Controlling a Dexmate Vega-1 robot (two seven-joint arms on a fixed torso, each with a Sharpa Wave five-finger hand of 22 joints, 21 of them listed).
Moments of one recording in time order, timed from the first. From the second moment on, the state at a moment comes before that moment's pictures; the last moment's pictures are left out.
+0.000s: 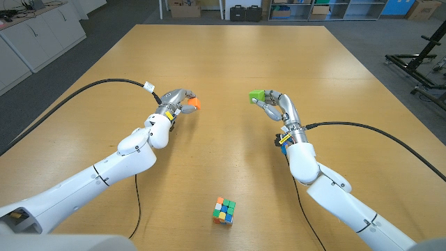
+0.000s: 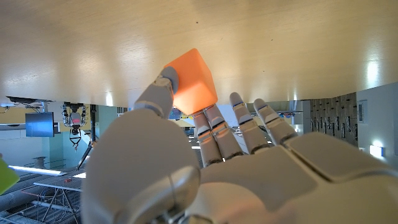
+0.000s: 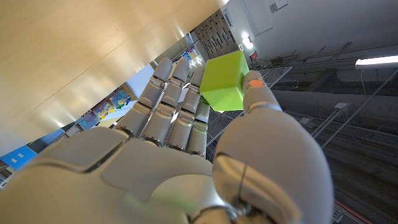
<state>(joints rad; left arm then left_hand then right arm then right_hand) 0.96 0.84 0.60 -2.08 0.41 0.63 0.21 0.84 -0.10 0.62 -0.18 0.20 0.67 -0.12 0.42 0.21 0.74 -0.18 0.31 0.25 0.46 -0.05 0.20 0.17 0.20 0.05 0.19 0.17 -1.27 -0.62 -0.40 -2.10 -0.16 -0.16 -0.60 0.80 0.02 0.37 -0.16 0.19 0.70 -0.03 0.42 0.20 0.87 -0.10 0.36 0.25 0.75 -0.08 0.37 0.28 0.48 -0.05 0.75 0.20</state>
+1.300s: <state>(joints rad) 1.12 0.77 0.50 -2.10 0.29 0.39 0.46 0.84 -0.10 0.62 -0.19 0.20 0.68 -0.12 0.43 0.21 0.74 -0.17 0.30 0.26 0.47 -0.04 0.20 0.17 0.20 0.04 0.19 0.17 -1.27 -0.60 -0.39 -2.04 -0.11 -0.04 -0.60 0.80 0.02 0.37 -0.16 0.19 0.71 -0.02 0.42 0.20 0.88 -0.09 0.36 0.25 0.75 -0.08 0.37 0.28 0.48 -0.05 0.76 0.20</state>
